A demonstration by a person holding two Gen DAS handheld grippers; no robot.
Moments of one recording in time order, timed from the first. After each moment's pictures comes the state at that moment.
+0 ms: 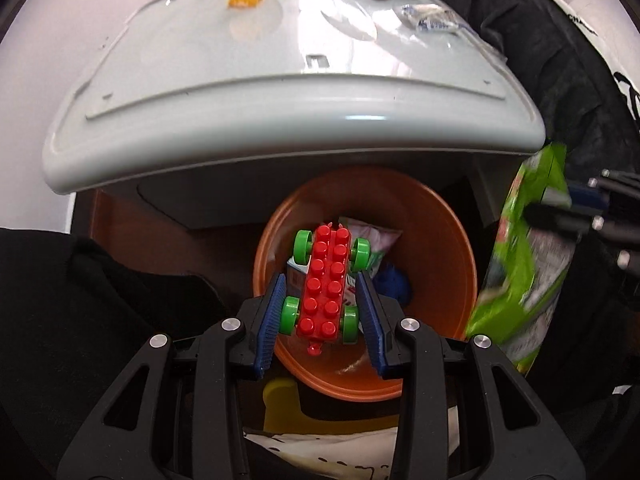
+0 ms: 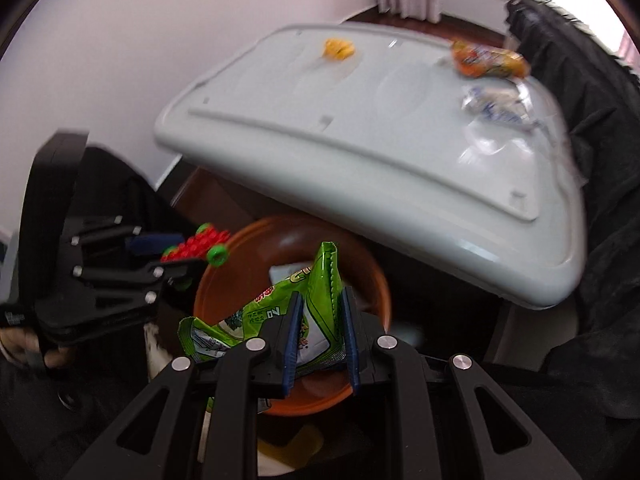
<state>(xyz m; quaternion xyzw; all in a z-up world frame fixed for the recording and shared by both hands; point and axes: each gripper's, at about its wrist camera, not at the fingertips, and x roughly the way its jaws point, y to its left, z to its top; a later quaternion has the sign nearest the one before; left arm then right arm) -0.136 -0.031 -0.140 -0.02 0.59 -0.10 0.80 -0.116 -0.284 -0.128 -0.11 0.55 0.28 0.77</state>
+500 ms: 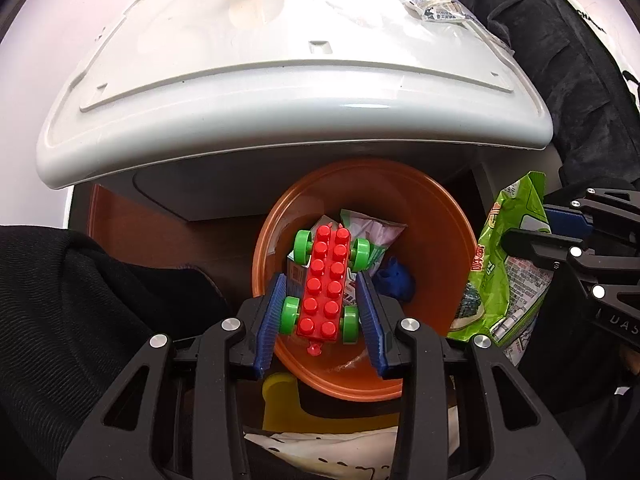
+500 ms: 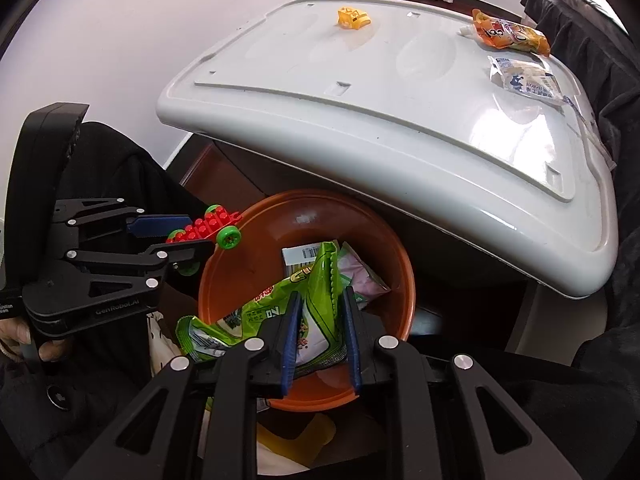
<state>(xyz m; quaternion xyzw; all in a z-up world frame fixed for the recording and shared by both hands) -0.130 -0.034 -0.146 -0.02 0.60 -0.09 0.79 -0.115 -0.276 -0.143 -0.10 0.57 0.29 0.76</state>
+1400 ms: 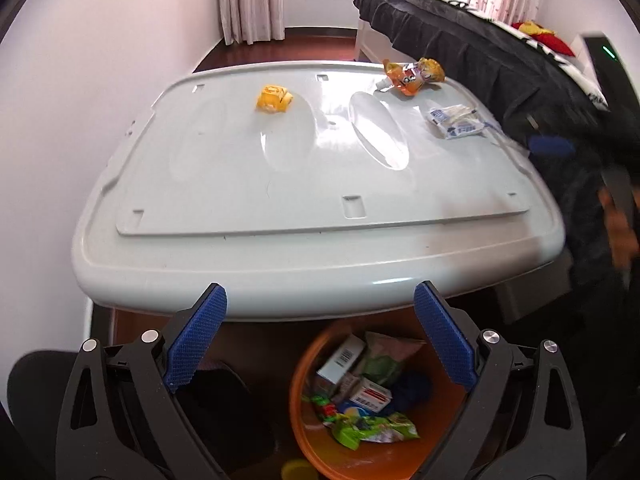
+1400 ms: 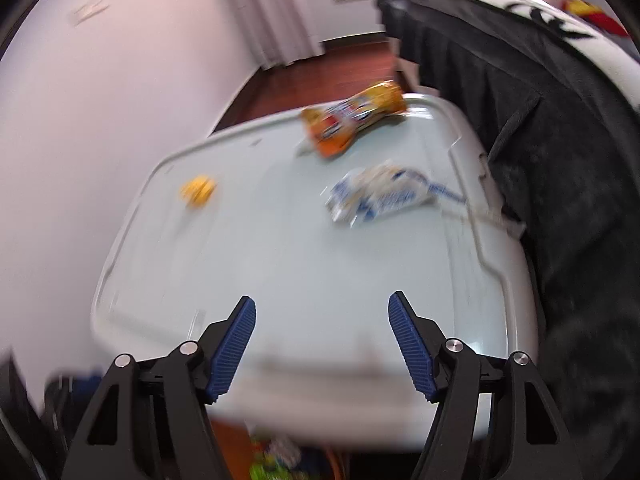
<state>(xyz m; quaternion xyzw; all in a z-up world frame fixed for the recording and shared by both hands) -0.073 -0.023 -0.098 -0.01 0.47 -0.06 0.88 0.081 -0.355 -0.103 0.11 0.50 0.11 0.85</state>
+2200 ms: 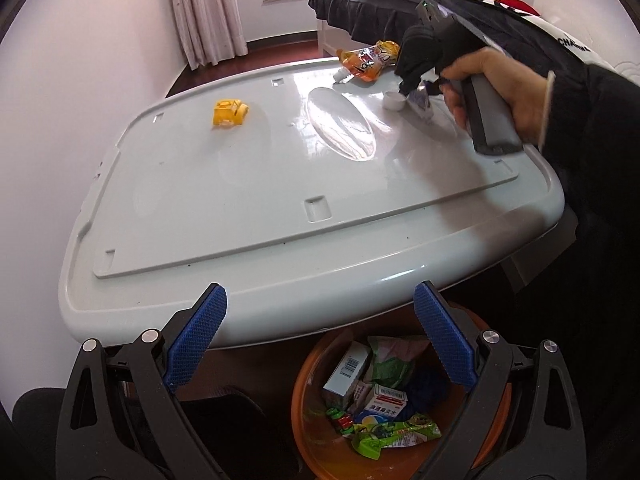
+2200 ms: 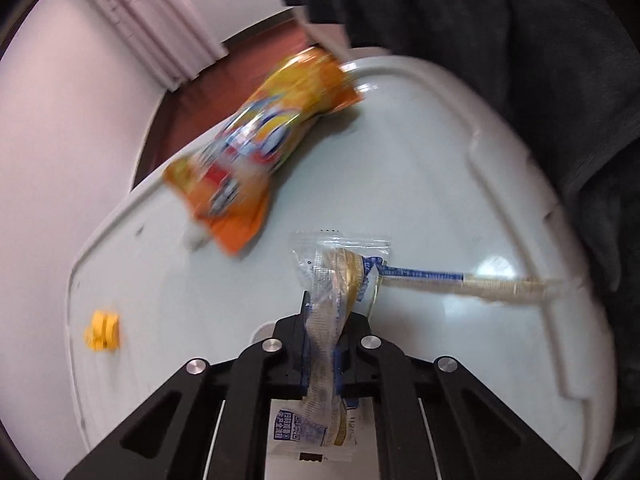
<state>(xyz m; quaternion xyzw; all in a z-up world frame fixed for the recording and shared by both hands) -0.071 -0.049 -0.110 0.06 0.45 -0.10 0.88 0.209 -0.331 -0.180 0.19 0.54 0.03 0.82</state>
